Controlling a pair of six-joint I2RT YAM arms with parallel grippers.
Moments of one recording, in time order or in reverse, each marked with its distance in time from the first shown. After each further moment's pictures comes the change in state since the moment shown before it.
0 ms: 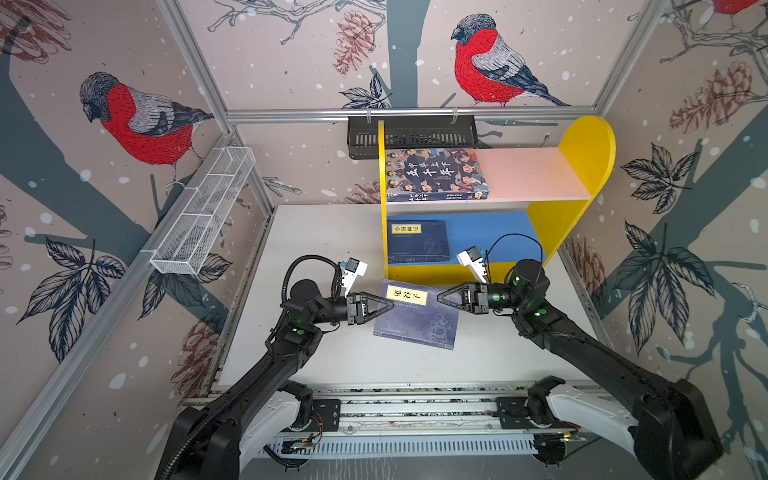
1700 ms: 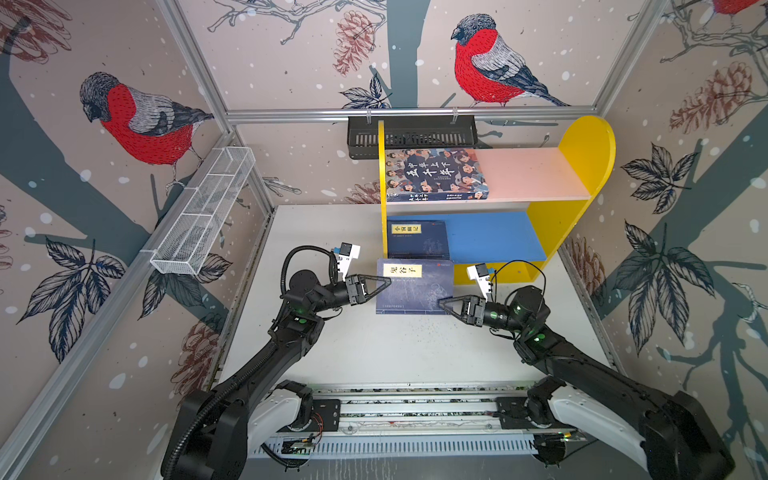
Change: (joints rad) left arm 0.035 0.095 0.069 0.081 -0.134 -0.092; right arm 0.066 -0.108 -0.256 0.195 0.354 0.137
